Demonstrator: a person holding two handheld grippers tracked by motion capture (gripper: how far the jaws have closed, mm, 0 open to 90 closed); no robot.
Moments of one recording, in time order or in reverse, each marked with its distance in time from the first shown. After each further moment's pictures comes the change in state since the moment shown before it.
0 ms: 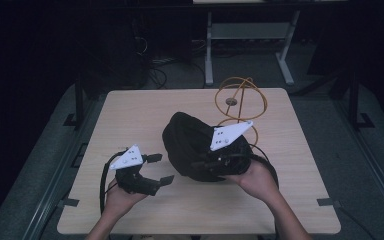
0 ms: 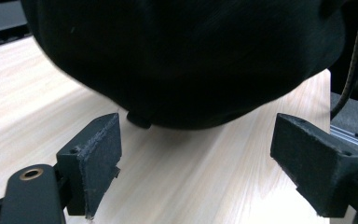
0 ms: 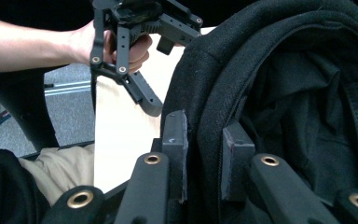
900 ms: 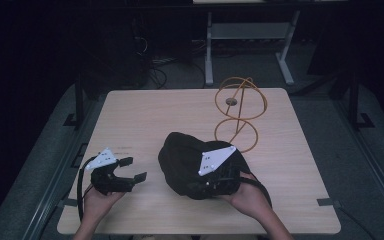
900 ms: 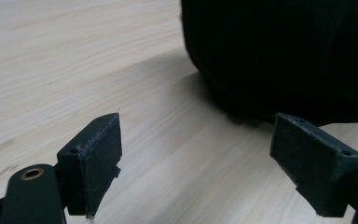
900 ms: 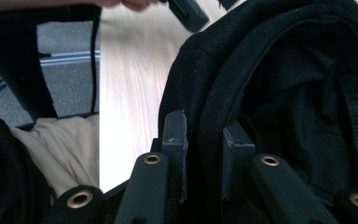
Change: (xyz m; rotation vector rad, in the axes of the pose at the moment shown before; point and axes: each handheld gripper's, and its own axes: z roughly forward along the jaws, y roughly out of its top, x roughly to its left) left arm 0.043 -0.051 -0.042 0.053 0.178 -0.155; right arm 0.027 -0.029 0.038 0.098 0.007 -0.039
